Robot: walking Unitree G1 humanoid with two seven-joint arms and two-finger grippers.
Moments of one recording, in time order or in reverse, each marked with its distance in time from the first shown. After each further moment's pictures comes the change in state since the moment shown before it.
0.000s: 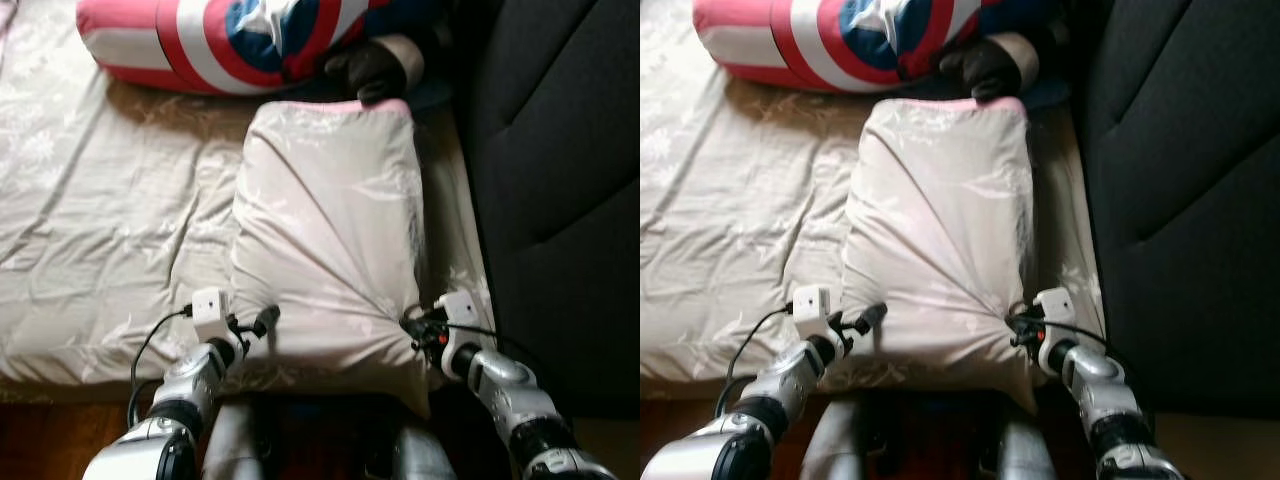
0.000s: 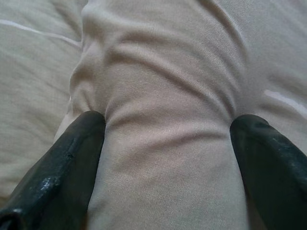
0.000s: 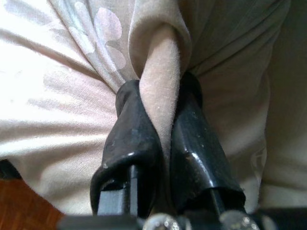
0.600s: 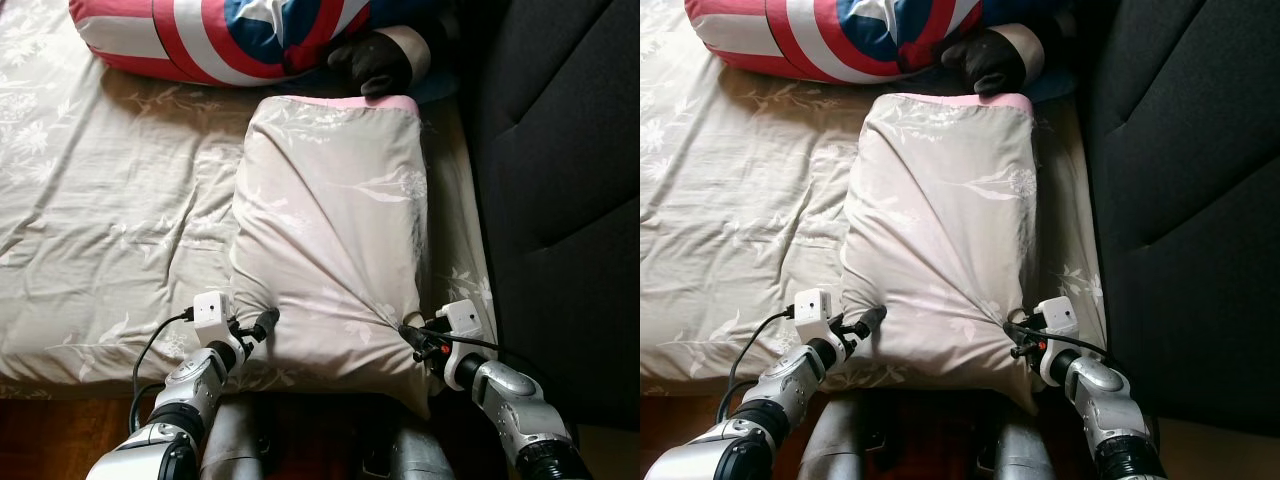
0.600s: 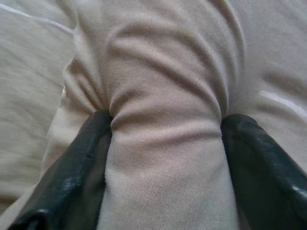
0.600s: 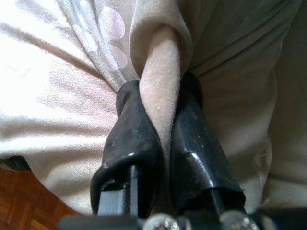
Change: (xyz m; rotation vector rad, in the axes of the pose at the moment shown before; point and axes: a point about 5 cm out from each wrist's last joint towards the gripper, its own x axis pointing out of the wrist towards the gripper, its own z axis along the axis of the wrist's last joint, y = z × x) left arm 0.000 -0.004 -0.005 -0.028 0.000 -0.019; right arm -0.006 0.008 -0.004 0.012 -0.008 0.034
